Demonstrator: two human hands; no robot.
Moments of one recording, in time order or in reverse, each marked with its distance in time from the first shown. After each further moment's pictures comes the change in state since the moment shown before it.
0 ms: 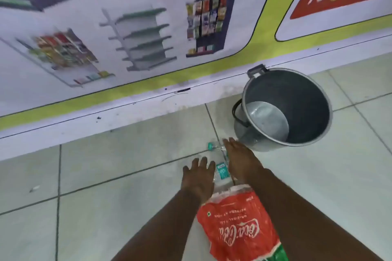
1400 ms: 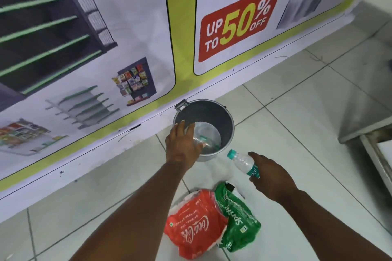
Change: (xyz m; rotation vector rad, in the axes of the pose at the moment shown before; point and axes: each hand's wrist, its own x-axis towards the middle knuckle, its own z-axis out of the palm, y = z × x) left_hand 0.006 0.138 -0.205 -0.155 0.421 0.082; right_hand -0.243 0.135 -0.133 0.261 0.283 0.347
